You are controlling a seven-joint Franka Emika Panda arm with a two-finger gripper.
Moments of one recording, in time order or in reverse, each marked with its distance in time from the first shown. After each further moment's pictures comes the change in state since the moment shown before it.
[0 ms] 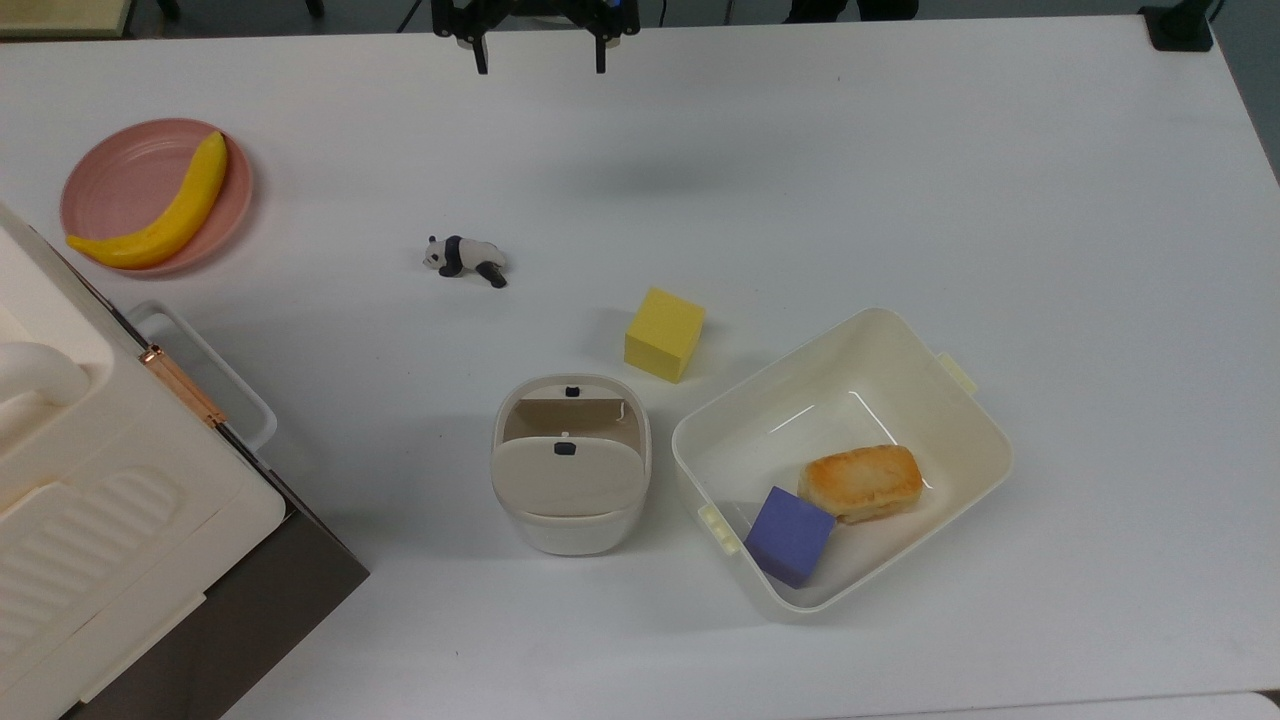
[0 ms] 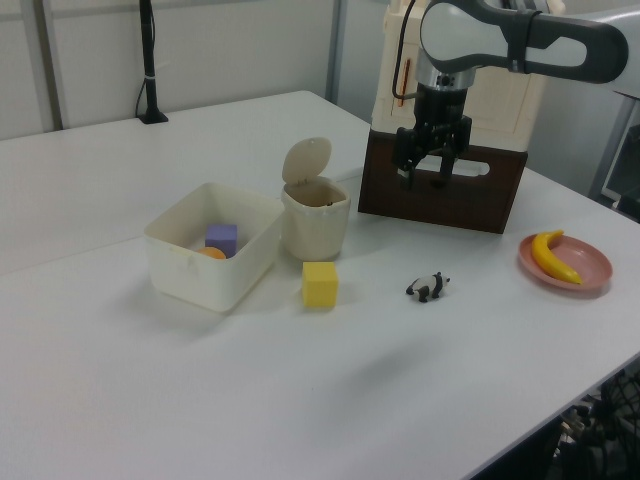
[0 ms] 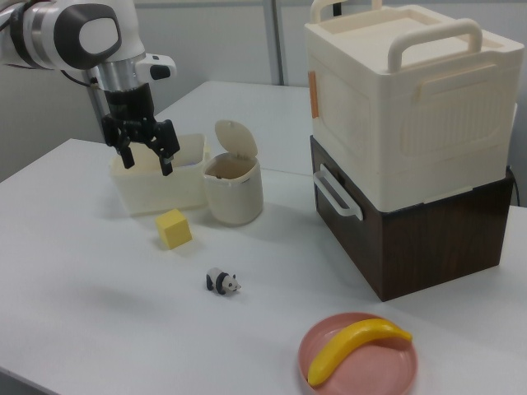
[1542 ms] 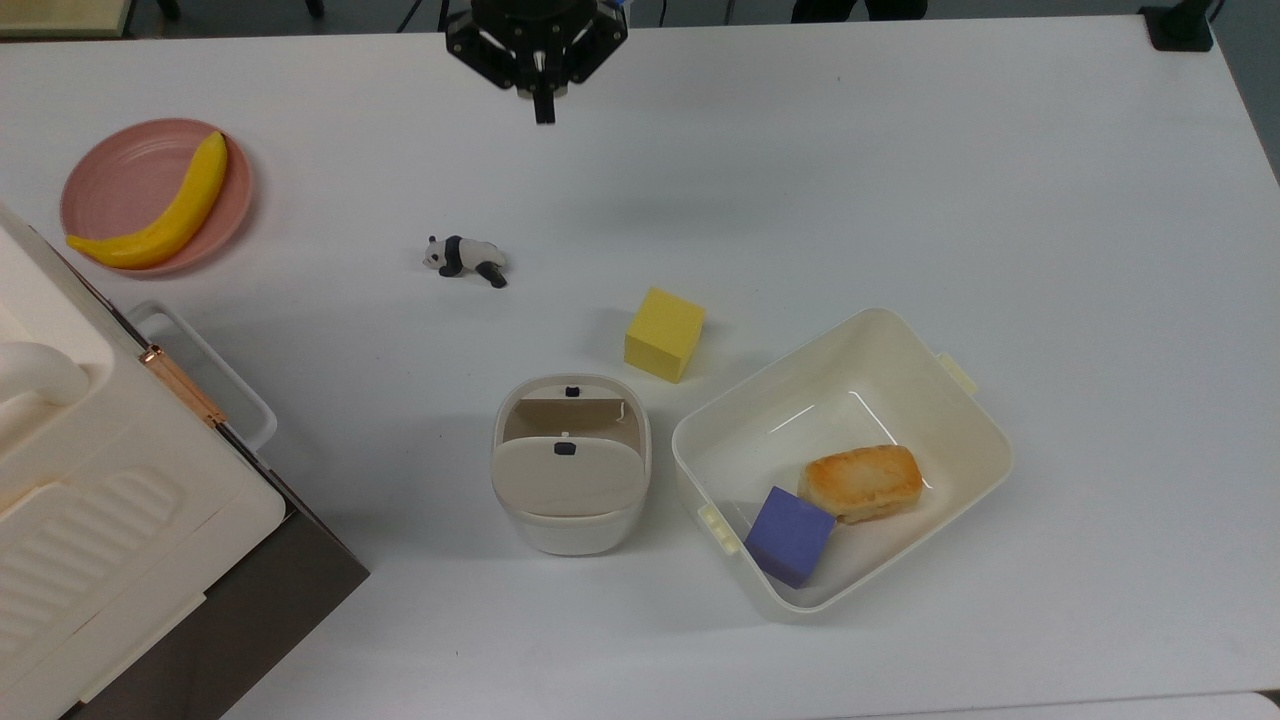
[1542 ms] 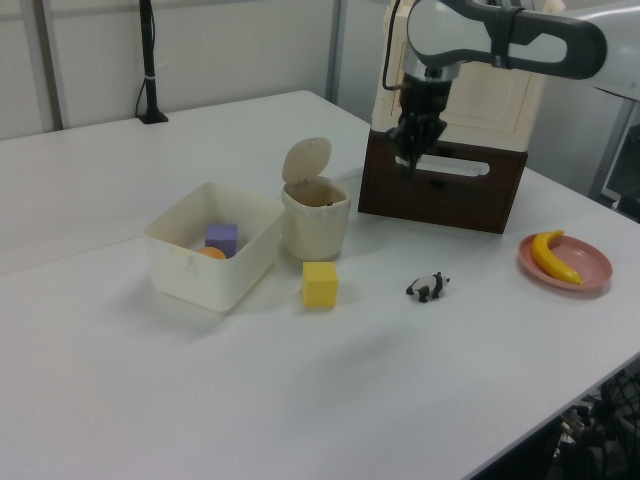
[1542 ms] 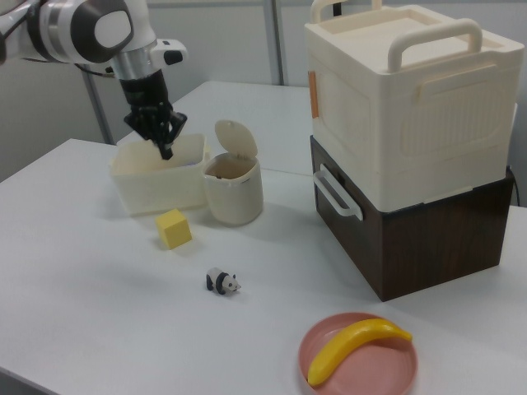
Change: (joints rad) arm 0.001 0.094 0.002 0.115 0.000 0.067 -0.083
